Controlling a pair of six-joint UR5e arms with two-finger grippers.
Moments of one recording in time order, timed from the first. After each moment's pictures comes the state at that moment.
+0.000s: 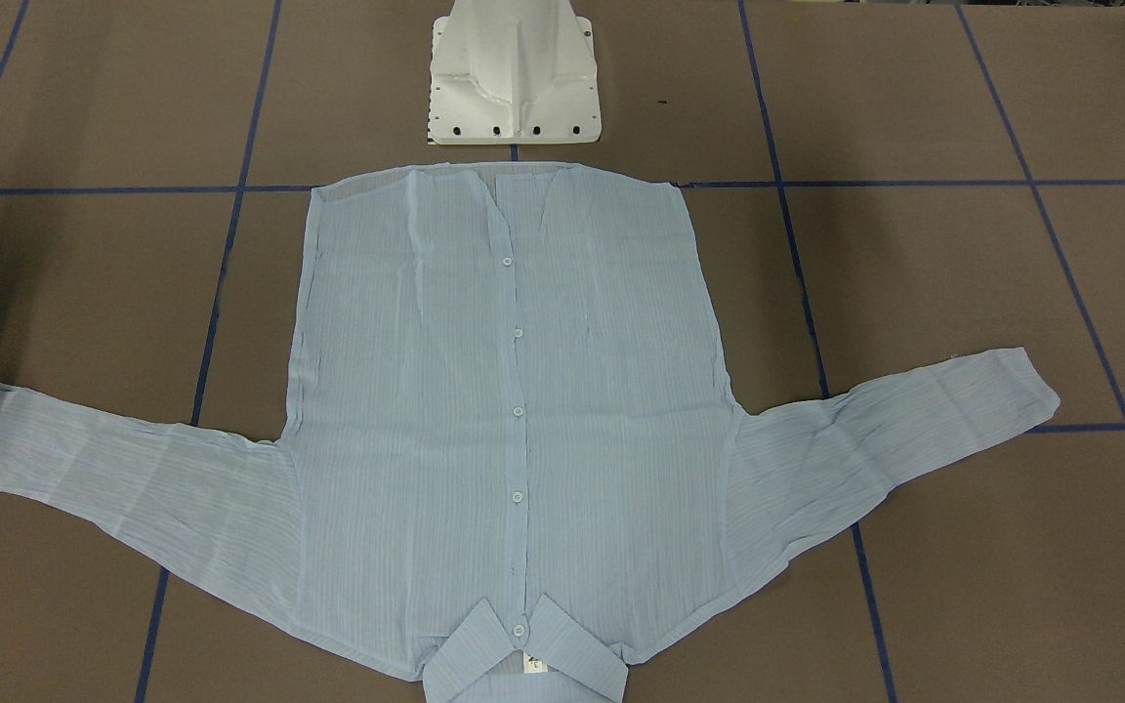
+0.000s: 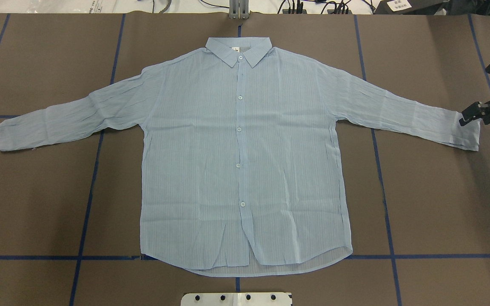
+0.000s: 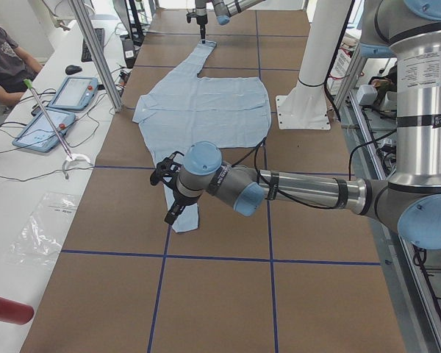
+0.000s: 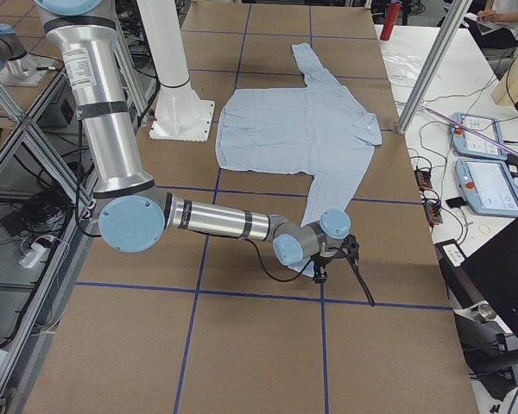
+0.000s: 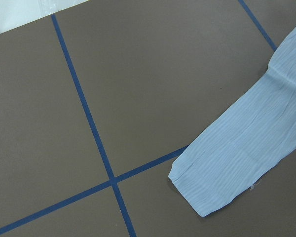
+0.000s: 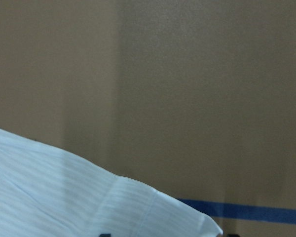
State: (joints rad) left arm -1.52 -1.47 -1.77 -2.03 -2.38 -0.01; right arm 1.22 -1.35 1.13 -1.02 2.33 0.41
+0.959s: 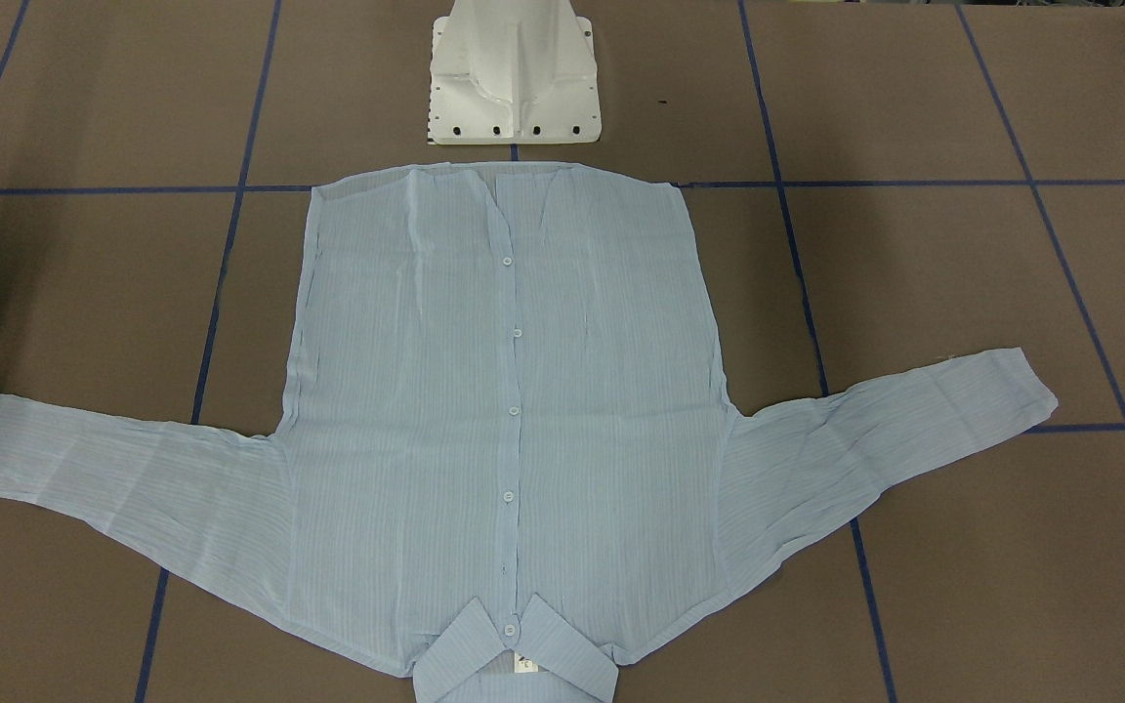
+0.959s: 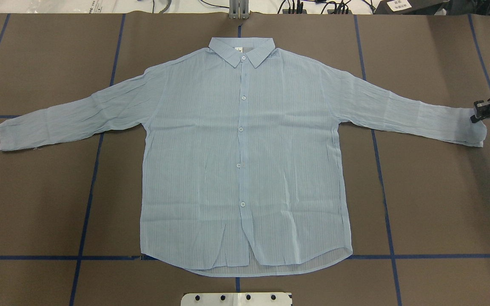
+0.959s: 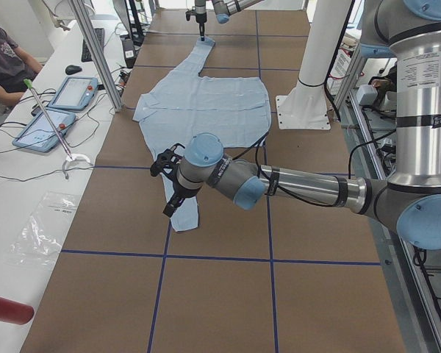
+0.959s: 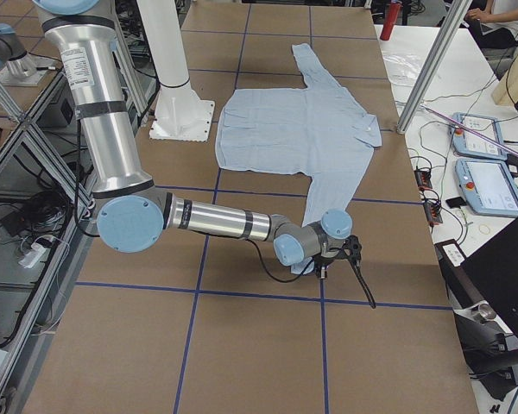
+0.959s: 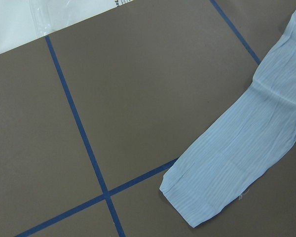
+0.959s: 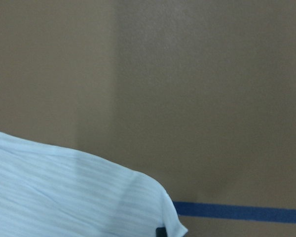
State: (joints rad) left arm -1.52 -1.48 -1.80 -2.03 -2.38 -0.01; right arm 1.24 -1.35 1.17 -1.02 2.34 0.44
